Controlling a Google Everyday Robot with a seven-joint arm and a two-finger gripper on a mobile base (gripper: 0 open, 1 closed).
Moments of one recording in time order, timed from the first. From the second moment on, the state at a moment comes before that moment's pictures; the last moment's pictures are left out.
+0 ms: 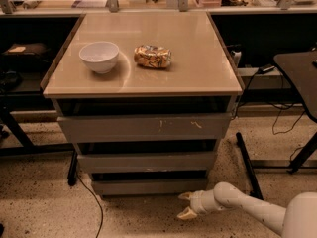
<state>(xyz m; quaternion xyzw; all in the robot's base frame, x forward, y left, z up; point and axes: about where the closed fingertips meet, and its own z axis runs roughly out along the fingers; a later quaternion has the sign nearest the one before) 0.508 -0.118 0.212 -0.61 0.71 0.21 0.30</state>
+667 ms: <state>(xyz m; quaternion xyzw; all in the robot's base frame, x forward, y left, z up) 0.508 -0.117 0.212 -0.61 0.71 0.21 0.30</state>
